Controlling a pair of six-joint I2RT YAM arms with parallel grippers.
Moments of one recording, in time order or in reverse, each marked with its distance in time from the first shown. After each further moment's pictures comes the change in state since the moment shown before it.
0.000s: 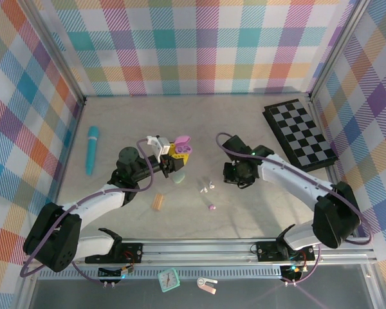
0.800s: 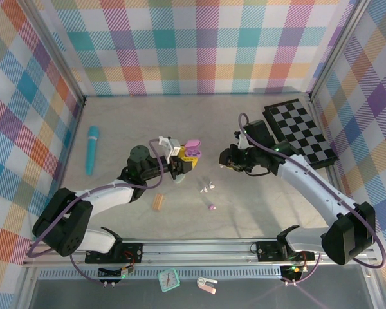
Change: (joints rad) left arm -0.072 0.140 0.041 0.058 0.031 -0.011; right arm -0.149 -0.138 0.051 0.171 -0.435 0.020
